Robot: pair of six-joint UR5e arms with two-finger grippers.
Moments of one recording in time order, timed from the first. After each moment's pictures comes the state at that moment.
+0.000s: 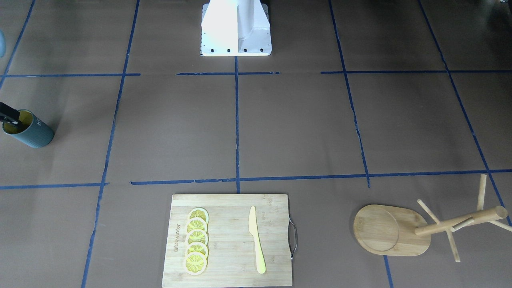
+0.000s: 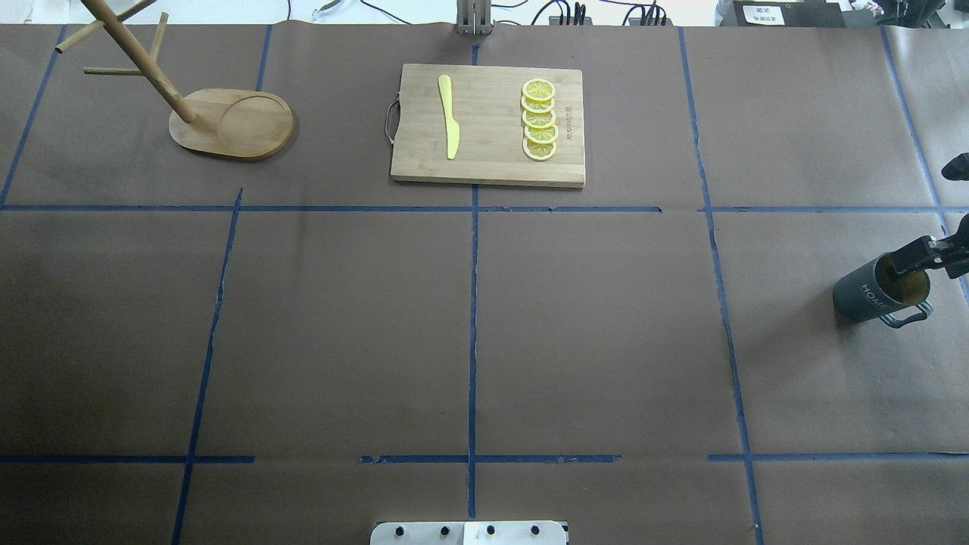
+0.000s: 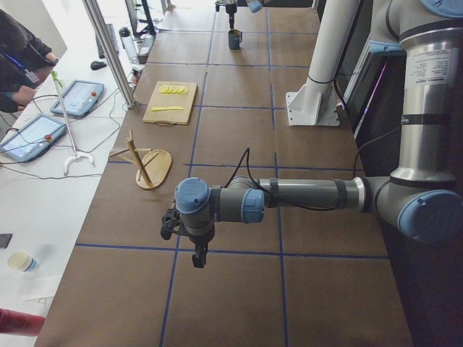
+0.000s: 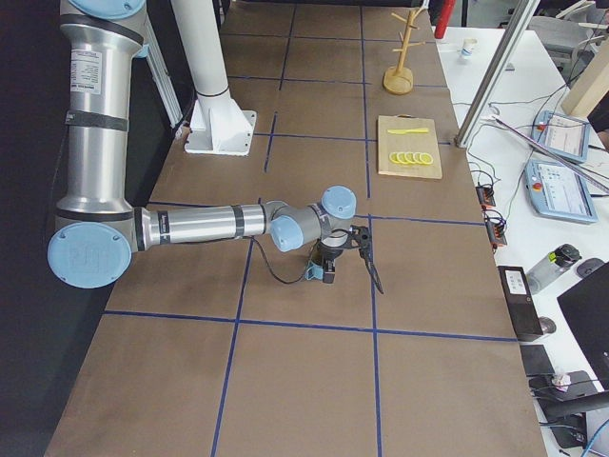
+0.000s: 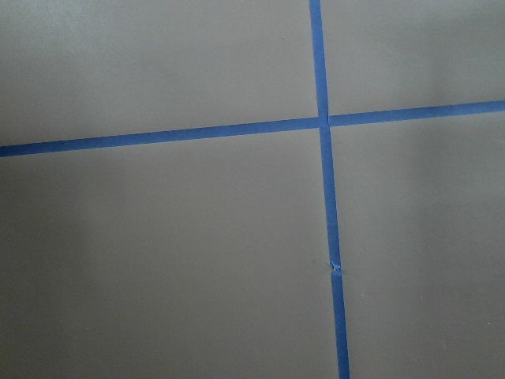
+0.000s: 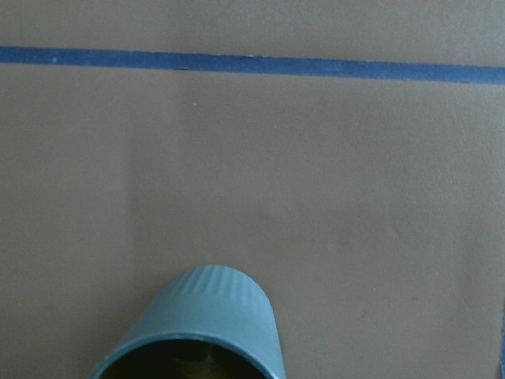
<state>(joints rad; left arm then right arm) -1.57 -1.53 -1.60 -1.59 -2.32 0.08 1.14 -1.66 1.70 -1.28 2.27 0.51</state>
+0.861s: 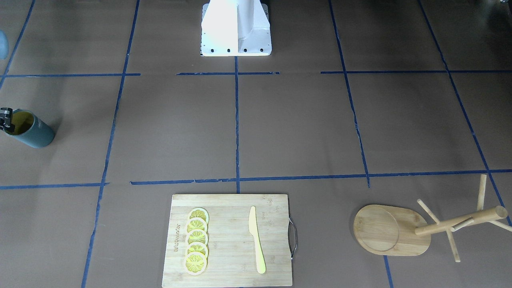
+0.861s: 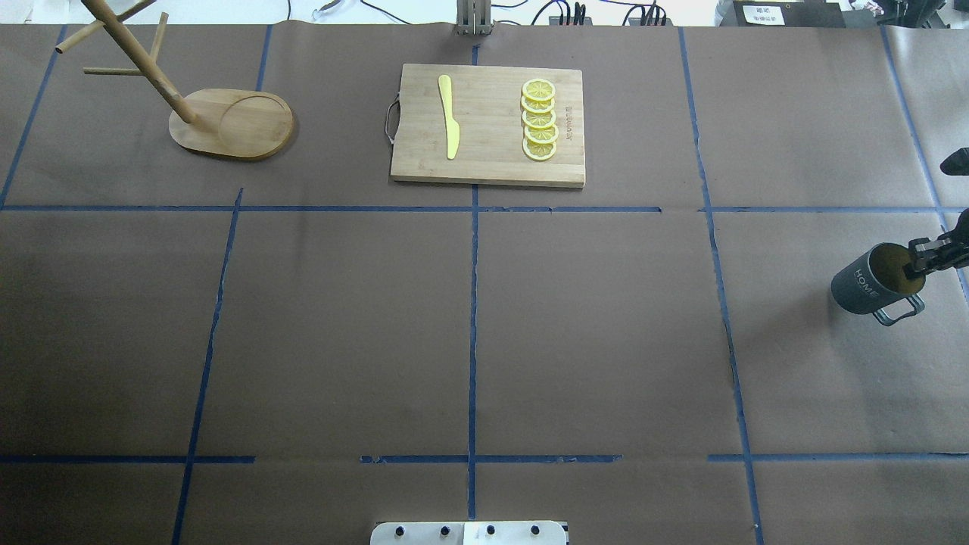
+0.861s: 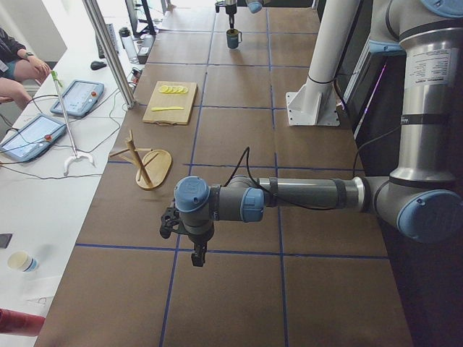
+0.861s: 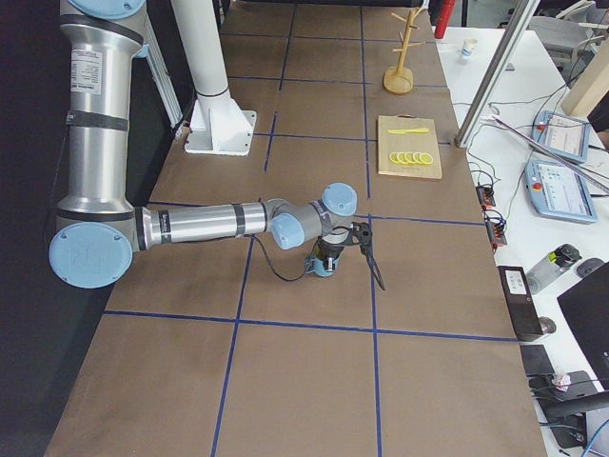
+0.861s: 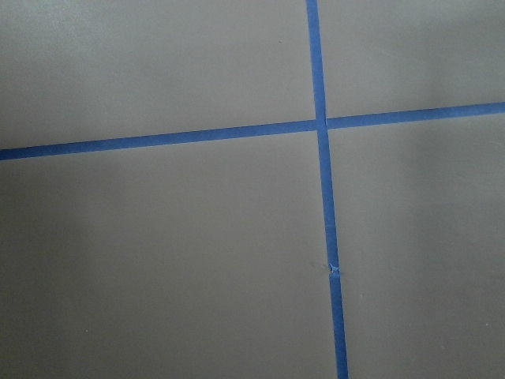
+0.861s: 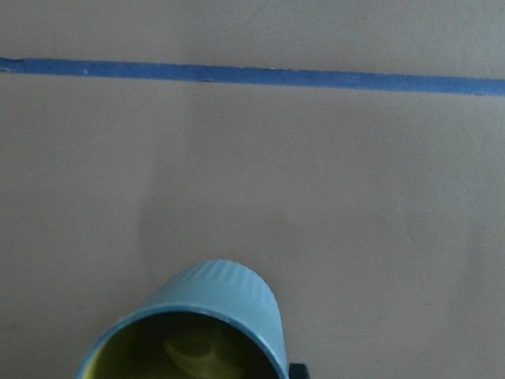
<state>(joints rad) -1.57 -1.53 -1.61 -1.59 -2.32 0.08 1.15 -1.66 1.74 -1.28 2.29 0.51</state>
